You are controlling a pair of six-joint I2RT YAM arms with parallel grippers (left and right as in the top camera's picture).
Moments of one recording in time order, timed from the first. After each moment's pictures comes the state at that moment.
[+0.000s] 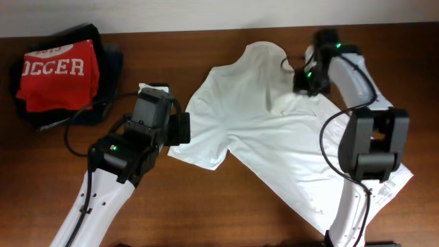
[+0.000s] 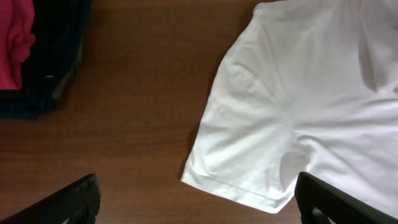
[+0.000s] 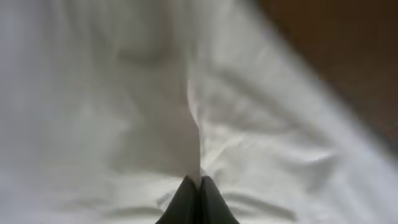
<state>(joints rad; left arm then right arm) -0.41 1.26 1.21 -0.86 -0.24 -0.30 -0.04 2.23 1.90 -1.03 -0.18 0.13</state>
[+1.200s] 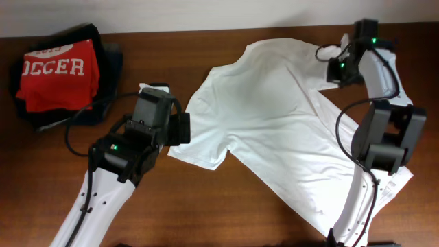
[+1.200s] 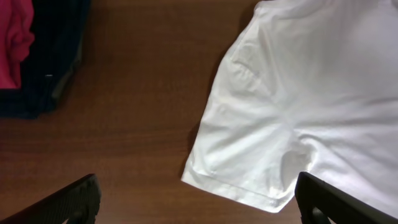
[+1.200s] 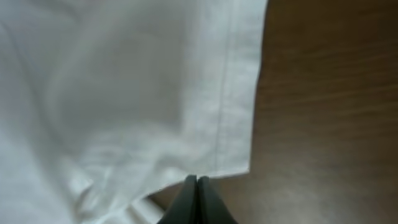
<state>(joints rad) -0.41 1.27 1.21 -0.86 -0.24 -0.30 -0.21 2.37 2.01 -0.91 -0.07 -0.02</state>
